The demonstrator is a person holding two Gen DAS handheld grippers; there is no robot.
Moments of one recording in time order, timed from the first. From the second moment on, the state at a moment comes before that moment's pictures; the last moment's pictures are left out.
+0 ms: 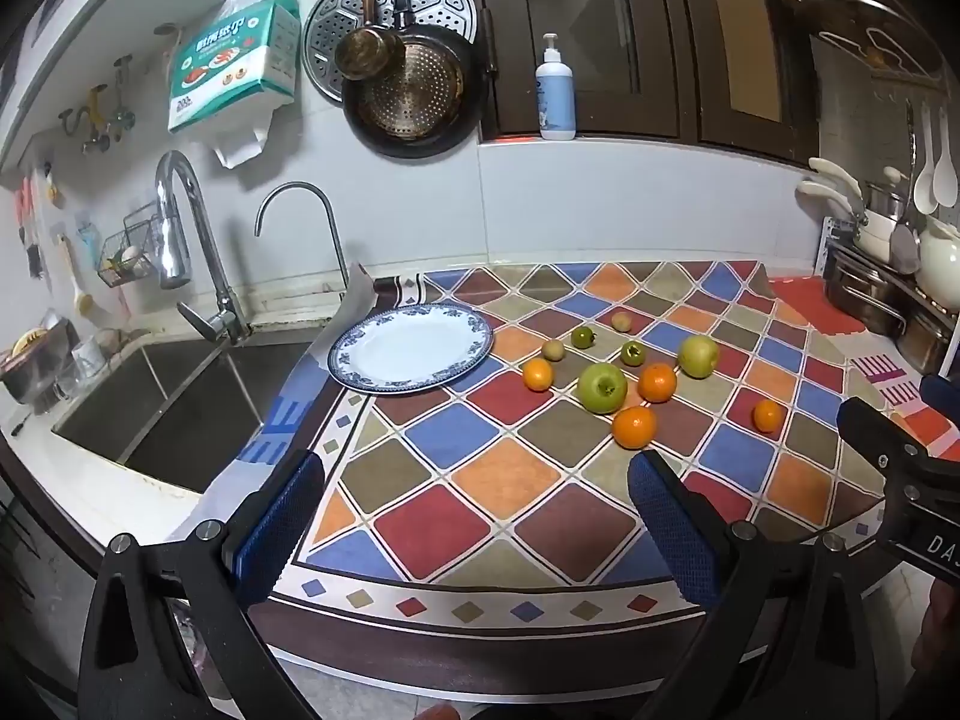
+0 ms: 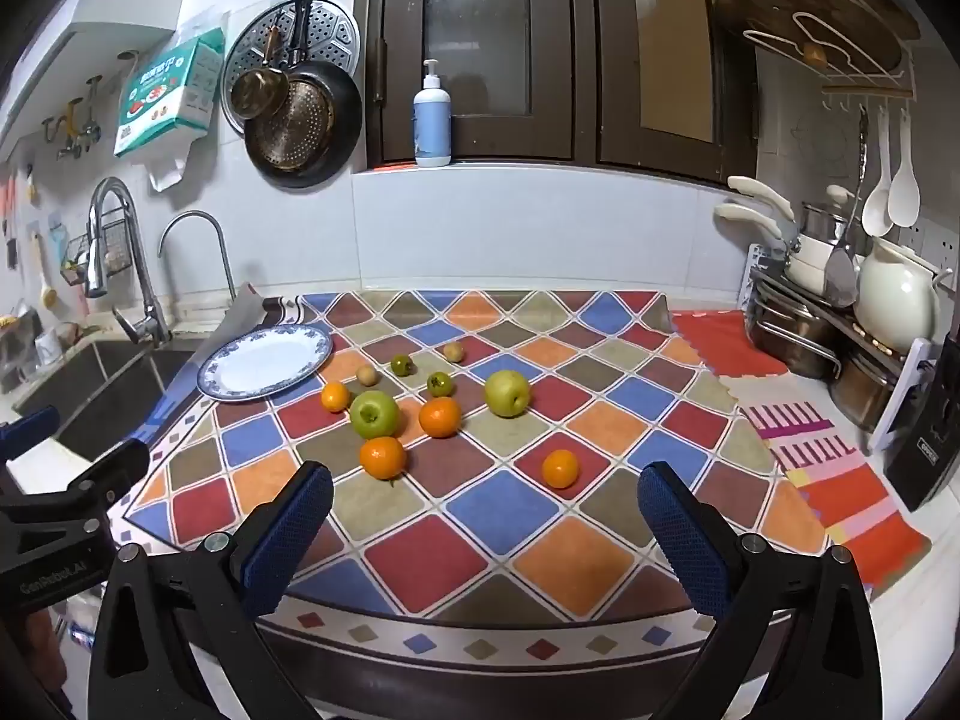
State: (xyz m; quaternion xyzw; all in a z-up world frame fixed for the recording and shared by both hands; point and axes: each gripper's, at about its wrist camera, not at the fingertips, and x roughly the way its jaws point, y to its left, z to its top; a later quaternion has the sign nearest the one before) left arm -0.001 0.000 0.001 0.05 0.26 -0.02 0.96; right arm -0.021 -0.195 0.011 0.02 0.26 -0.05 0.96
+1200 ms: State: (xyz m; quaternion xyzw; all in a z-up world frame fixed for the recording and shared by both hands) left arm -0.001 -0.001 0.005 0.05 0.26 -0.02 0.96; right arm -0.021 -0.192 0.013 0.02 0.26 -0.05 0.96
